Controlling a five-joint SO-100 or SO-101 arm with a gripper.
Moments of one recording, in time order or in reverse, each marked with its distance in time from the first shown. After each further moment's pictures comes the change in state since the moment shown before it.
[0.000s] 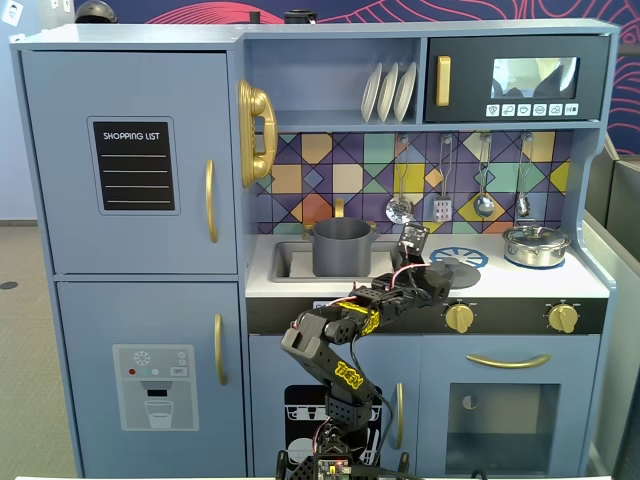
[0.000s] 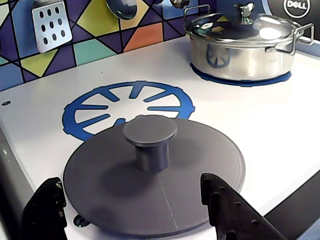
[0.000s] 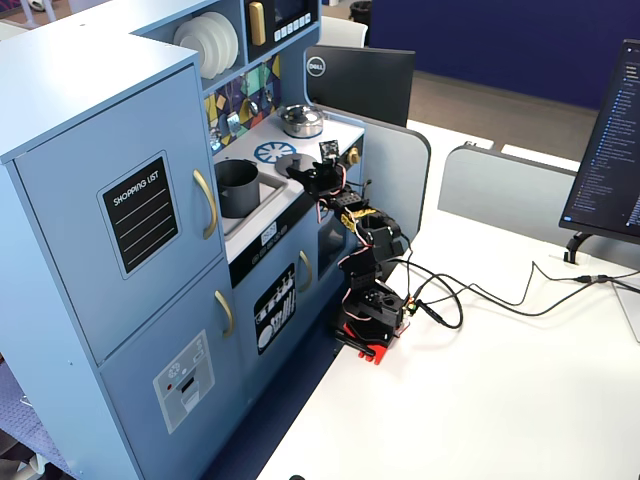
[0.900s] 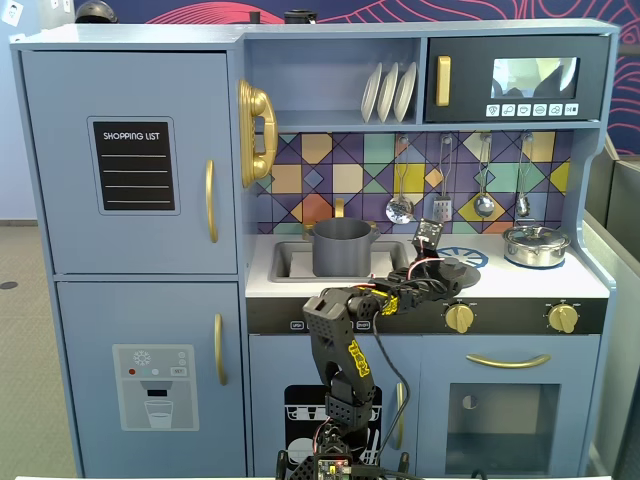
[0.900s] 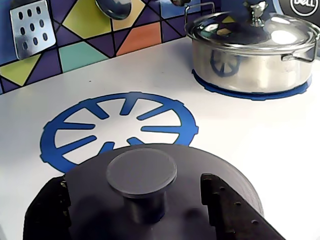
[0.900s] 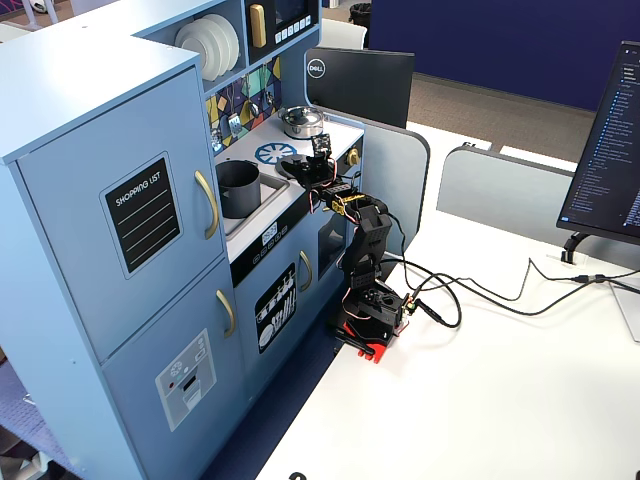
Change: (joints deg) arm 0.0 -21.9 -14.6 -7.0 0.0
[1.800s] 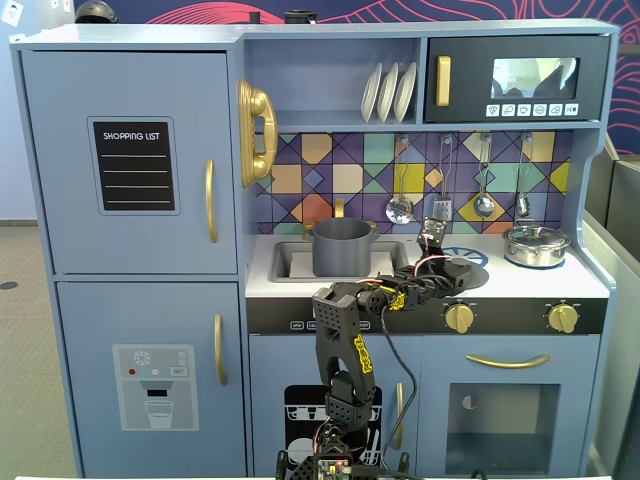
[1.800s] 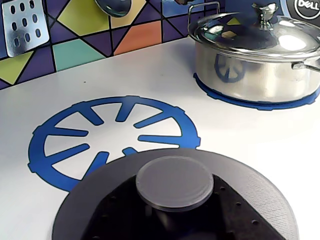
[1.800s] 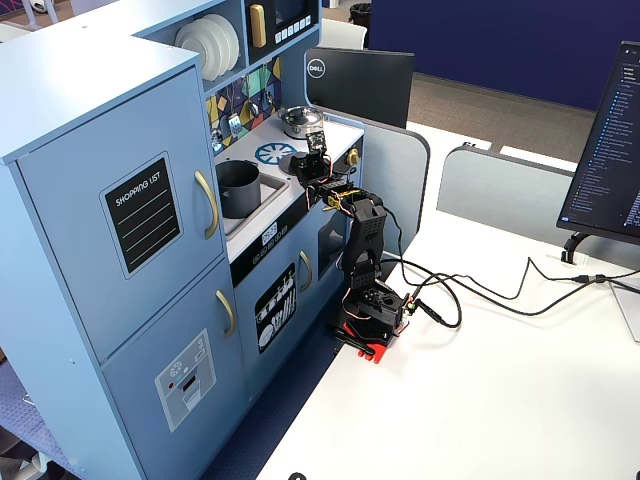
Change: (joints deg) arm 0.0 -6.8 -6.1 -0.6 -2.1
